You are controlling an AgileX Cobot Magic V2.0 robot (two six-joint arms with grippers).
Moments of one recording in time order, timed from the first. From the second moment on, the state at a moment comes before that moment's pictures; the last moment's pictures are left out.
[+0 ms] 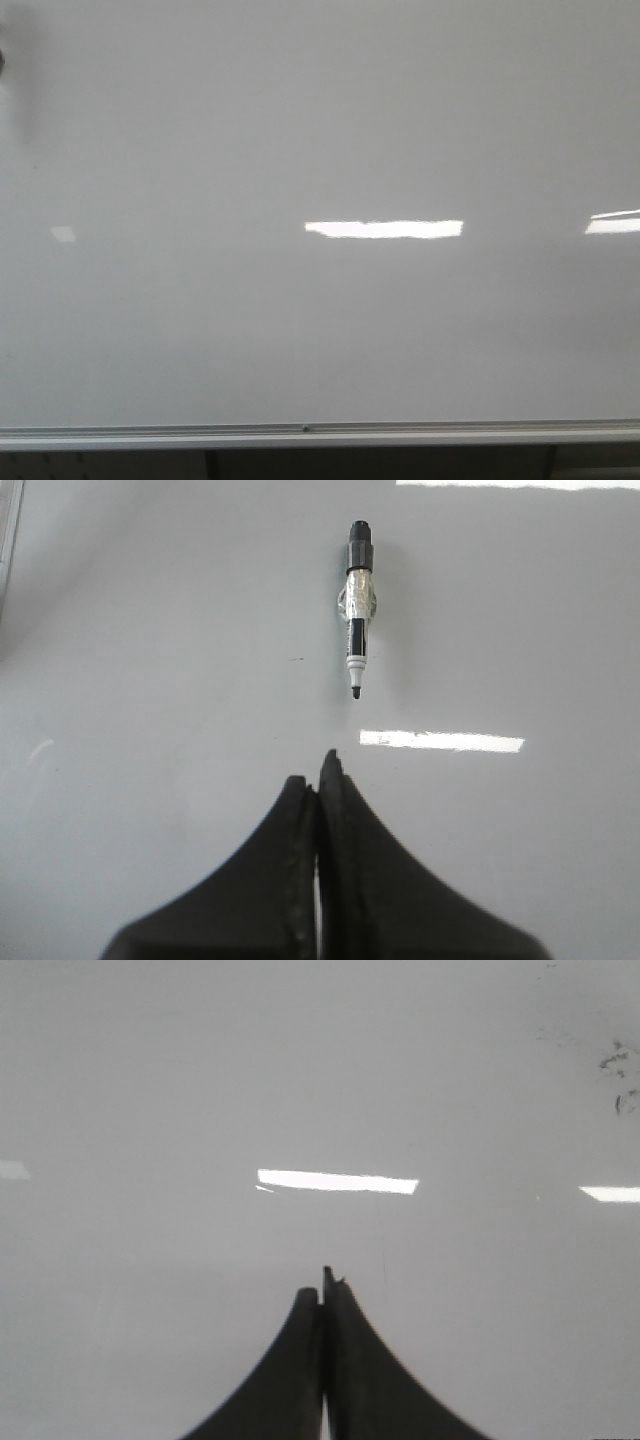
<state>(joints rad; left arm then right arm) 0.04 0.00 0.01 0.01 0.07 -0.06 -0.04 -0.01 0.03 0.02 0.08 -0.04</state>
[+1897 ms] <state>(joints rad) 0.04 0.50 -0.70 0.01 0.64 -0.06 -0.04 0.57 -0.67 0.06 0.61 -0.03</state>
